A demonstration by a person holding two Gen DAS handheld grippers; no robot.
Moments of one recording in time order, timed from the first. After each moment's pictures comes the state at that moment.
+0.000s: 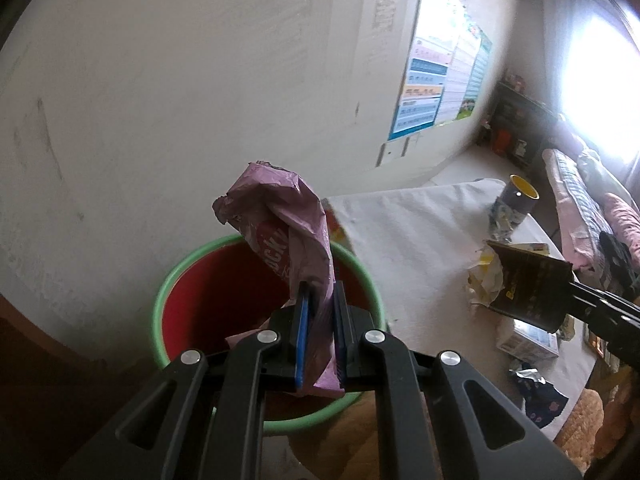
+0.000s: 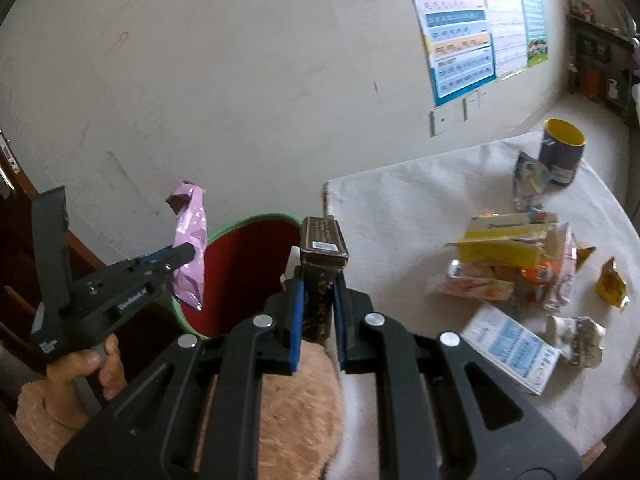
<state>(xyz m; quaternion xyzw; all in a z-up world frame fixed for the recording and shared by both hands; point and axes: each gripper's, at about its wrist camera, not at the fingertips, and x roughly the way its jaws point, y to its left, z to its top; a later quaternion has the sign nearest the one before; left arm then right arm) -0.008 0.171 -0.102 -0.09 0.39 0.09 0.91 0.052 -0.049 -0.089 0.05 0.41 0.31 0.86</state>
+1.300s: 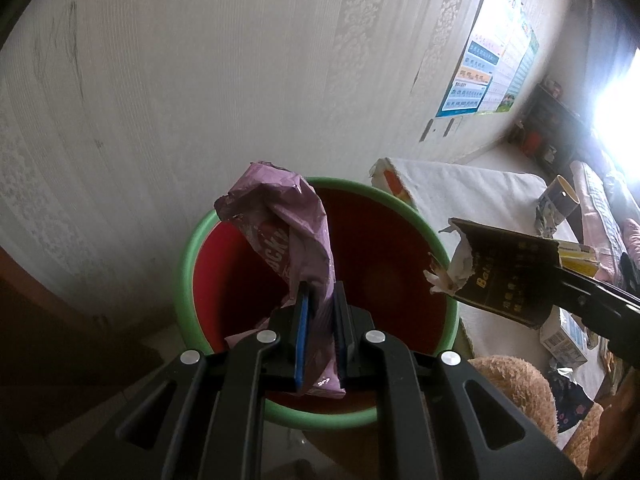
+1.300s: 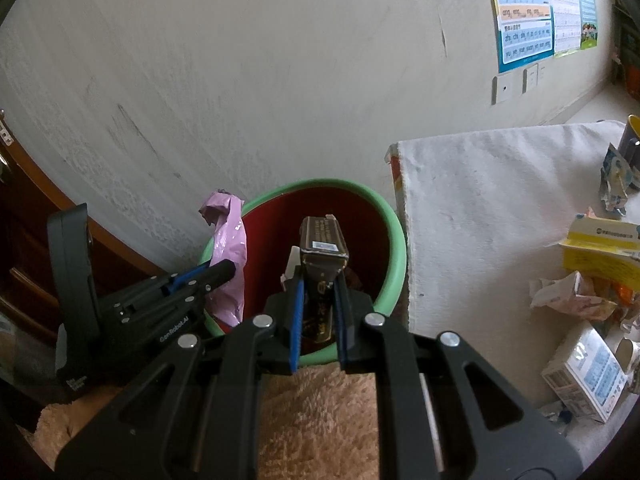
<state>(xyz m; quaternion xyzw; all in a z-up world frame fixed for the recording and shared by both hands) -0.007 0.223 -0.155 -0.14 0.43 0.13 0.88 0.078 0.048 -0.123 0.03 0.47 0.36 0.81</state>
